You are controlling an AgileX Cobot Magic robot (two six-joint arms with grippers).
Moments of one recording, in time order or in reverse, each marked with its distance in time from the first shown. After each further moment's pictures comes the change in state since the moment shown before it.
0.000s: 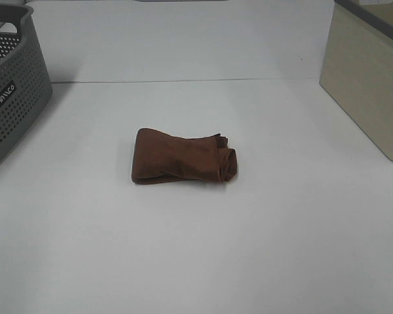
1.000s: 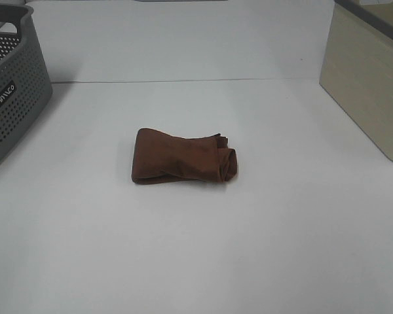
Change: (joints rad) left arm 0.279 -0.042 0.000 -0.001 -0.001 0.000; right arm -0.311 -0.064 0.000 0.004 -0.001 0.000
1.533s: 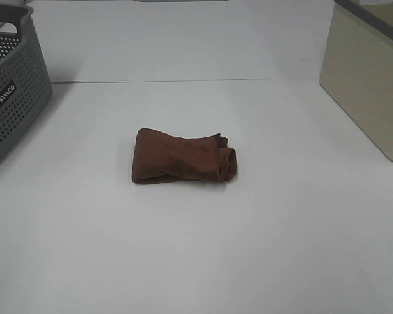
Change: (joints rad) left arm 0.063 -0.118 0.004 0.001 -0.002 0.000; right arm 0.000 -0.103 0.003 0.004 0.001 0.000
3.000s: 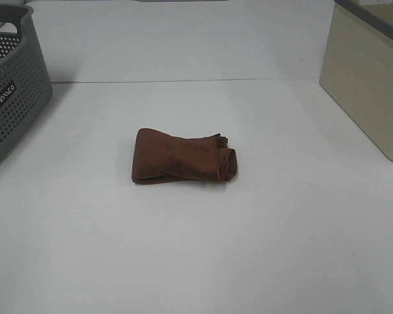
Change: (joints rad) left arm 0.000 0.000 0.000 -0.080 0.000 0.040; right arm 0.000 0.000 0.002 0.000 0.000 0.000
